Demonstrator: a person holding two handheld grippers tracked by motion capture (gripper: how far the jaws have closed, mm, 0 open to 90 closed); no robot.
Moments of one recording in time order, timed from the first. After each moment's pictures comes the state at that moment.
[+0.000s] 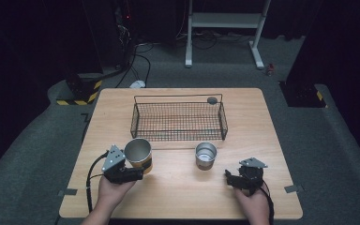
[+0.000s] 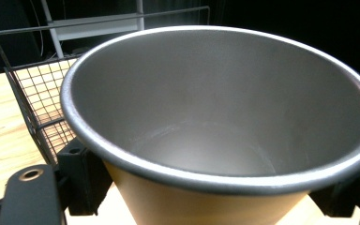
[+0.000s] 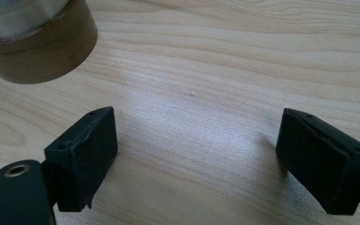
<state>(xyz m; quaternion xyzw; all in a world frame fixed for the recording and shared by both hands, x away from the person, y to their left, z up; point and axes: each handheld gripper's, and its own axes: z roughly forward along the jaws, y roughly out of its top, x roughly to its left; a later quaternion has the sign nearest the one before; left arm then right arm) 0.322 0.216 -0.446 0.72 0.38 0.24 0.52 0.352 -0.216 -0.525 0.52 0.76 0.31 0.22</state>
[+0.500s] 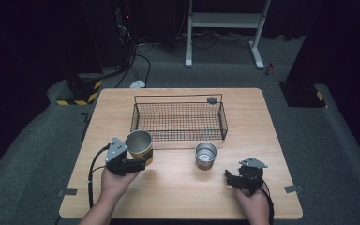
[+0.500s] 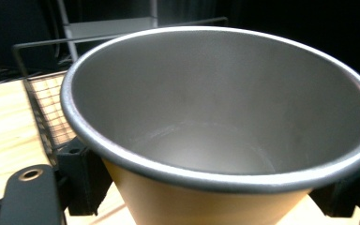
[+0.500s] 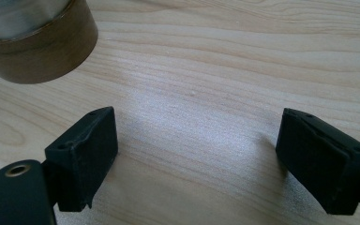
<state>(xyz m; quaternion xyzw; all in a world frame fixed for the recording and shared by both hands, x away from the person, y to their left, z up) 0.344 0.214 -0.438 0.70 0.41 0.25 0.52 0.352 -0.216 -0.525 0.52 0.76 0.31 0.22</state>
